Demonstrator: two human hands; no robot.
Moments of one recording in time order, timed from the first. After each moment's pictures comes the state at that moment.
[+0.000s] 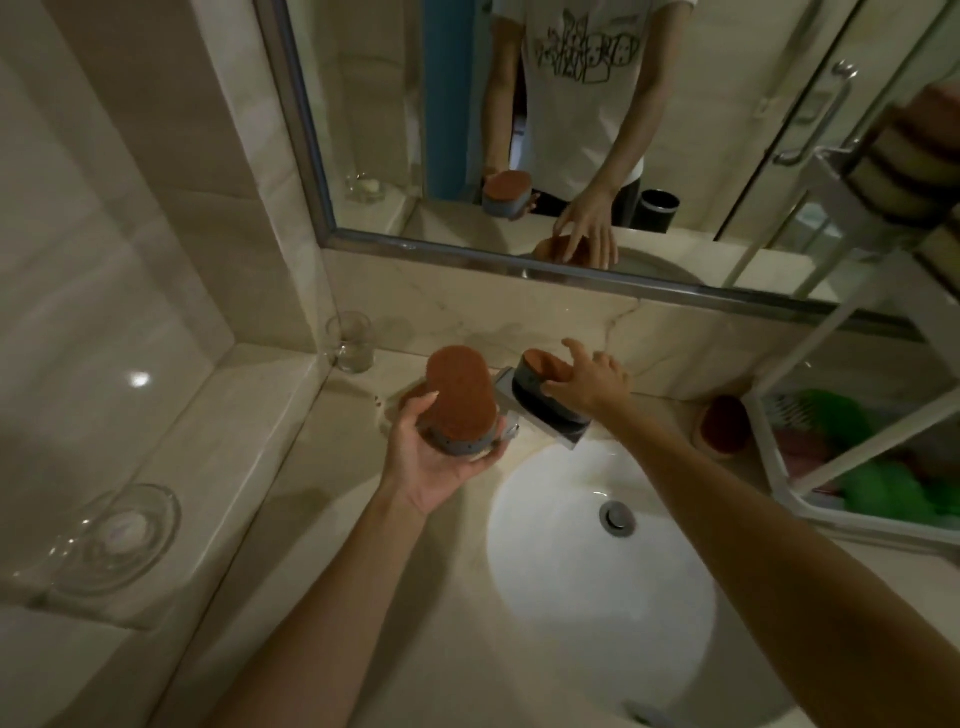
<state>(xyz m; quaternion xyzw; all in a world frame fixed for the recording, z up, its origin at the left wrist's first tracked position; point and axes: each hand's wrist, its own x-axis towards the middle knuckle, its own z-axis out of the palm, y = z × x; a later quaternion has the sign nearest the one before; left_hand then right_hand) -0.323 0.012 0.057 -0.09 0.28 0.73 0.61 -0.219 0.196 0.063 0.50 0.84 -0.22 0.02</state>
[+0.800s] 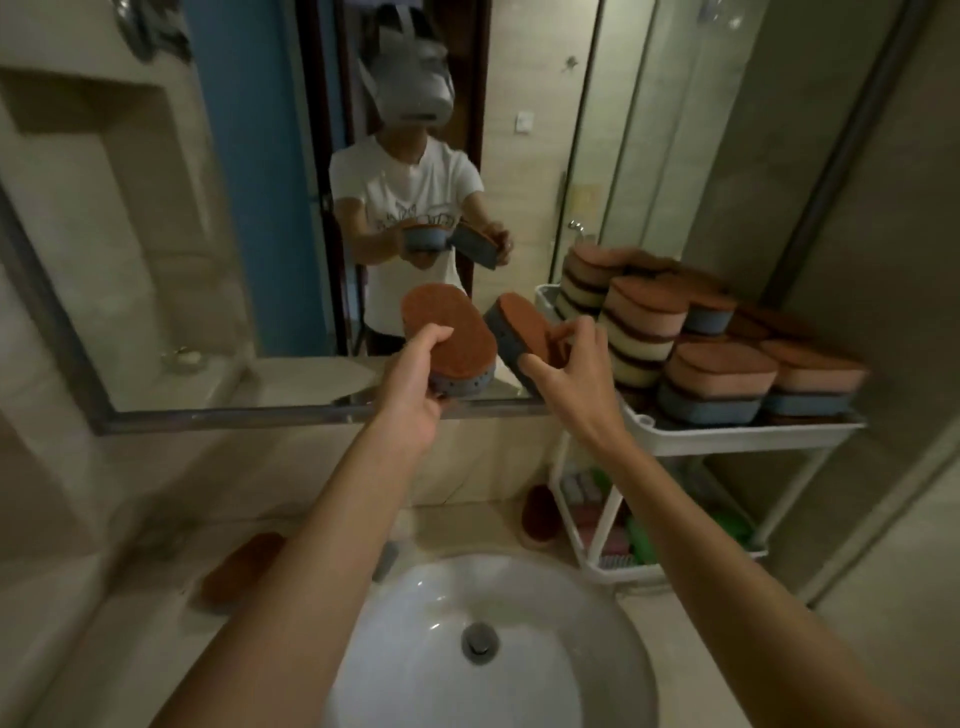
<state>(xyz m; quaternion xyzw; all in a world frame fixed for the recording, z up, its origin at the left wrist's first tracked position) -0.173 0.165 0.260 0.17 0.47 0.71 0.49 -0.040 0.223 0.247 0.46 0.73 -0.22 -0.45</state>
